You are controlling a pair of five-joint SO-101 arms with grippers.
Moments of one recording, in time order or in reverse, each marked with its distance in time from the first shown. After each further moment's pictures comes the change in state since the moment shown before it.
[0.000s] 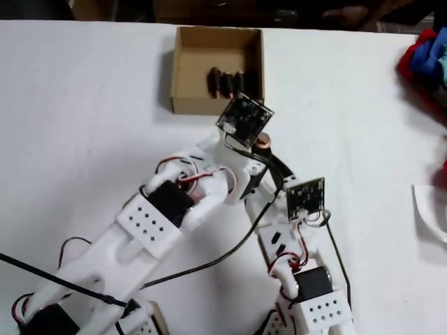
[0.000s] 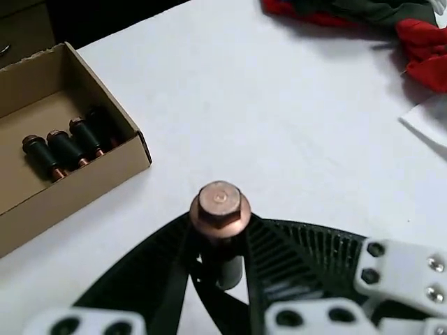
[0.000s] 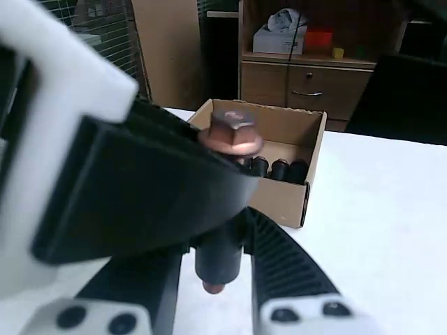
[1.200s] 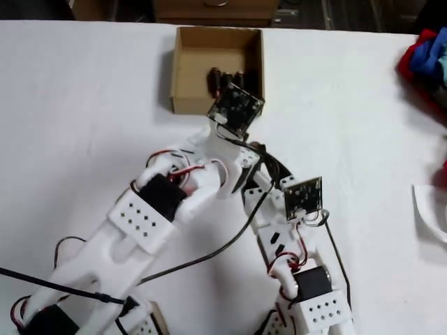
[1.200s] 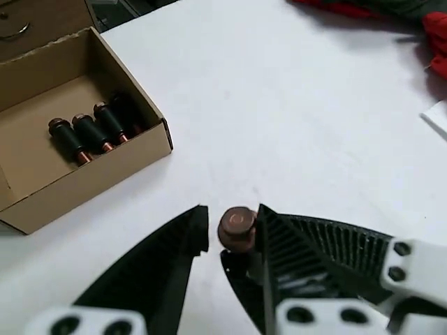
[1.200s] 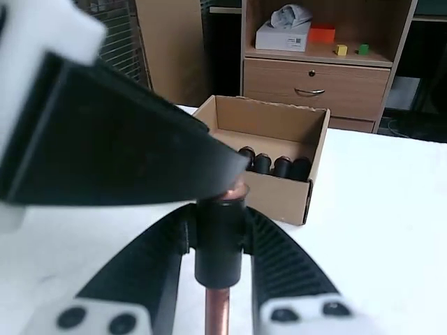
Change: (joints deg) left arm -3.3 -0.1 -3.6 6.1 -0.1; right arm -0.2 0.1 0.0 0.1 0.1
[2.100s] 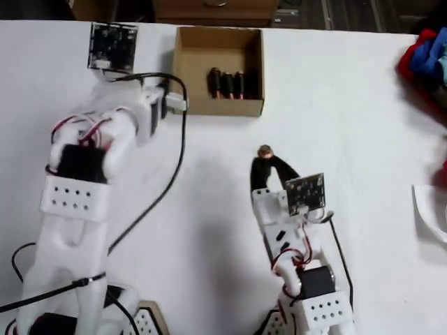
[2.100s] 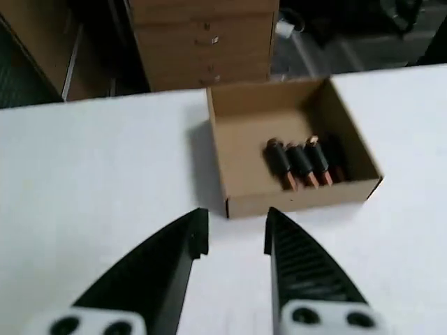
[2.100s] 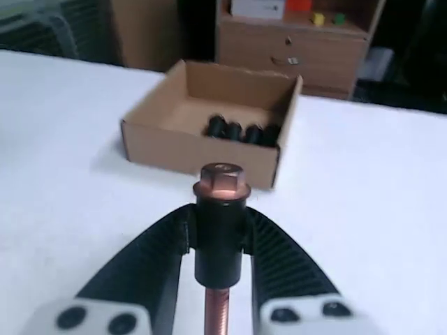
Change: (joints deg) left arm -29.9 0.0 -12.8 10.8 -3.9; right arm 4.8 0.0 -1.0 6.7 2.6
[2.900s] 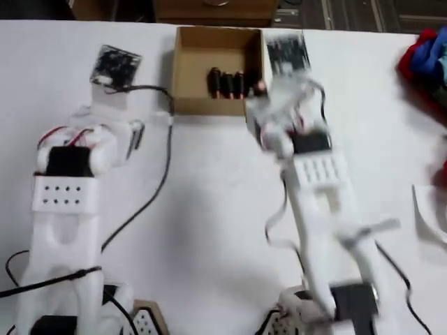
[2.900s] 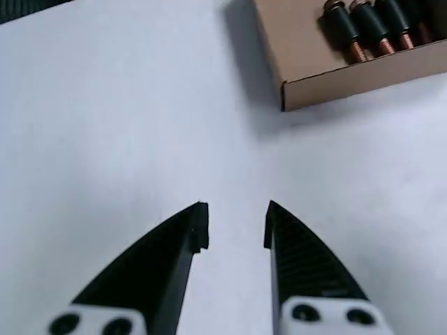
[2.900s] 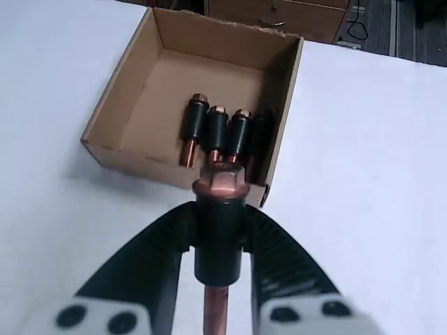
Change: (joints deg) left arm -9.1 0.1 7.9 6.0 -13.4; right arm 1.1 83.0 -83.2 23.9 0.4
